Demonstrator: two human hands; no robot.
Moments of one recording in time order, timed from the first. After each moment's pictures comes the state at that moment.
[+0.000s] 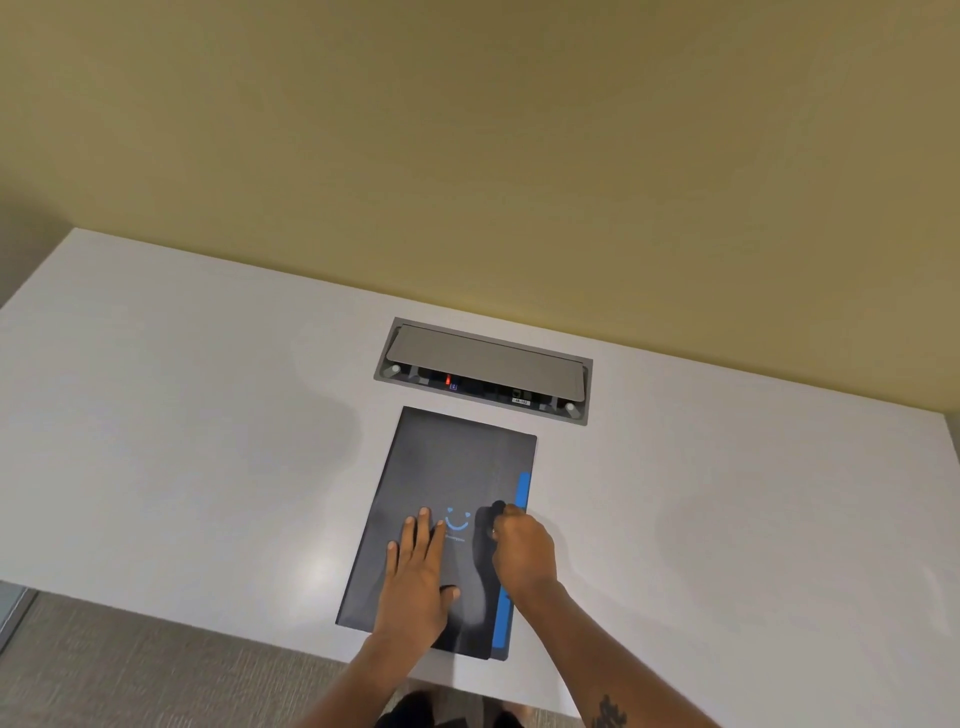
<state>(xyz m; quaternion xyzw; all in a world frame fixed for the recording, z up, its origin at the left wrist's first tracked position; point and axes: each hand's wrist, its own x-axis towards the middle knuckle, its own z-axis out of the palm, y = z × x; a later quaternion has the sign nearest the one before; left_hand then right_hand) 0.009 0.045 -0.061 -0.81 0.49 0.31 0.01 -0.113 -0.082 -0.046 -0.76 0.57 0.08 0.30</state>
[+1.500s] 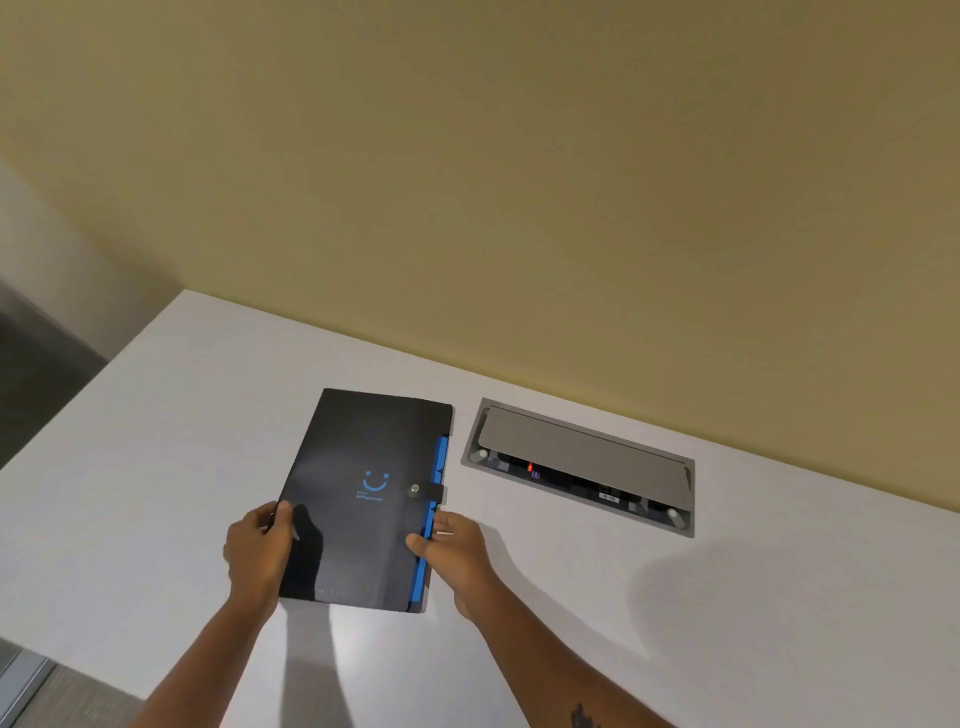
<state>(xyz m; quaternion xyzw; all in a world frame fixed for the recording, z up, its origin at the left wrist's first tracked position) 0.343 0.055 -0.030 -0.88 0.01 0.20 -0.42 0.145 -0.090 -0.029 -0.50 0.53 -0.03 0.68</state>
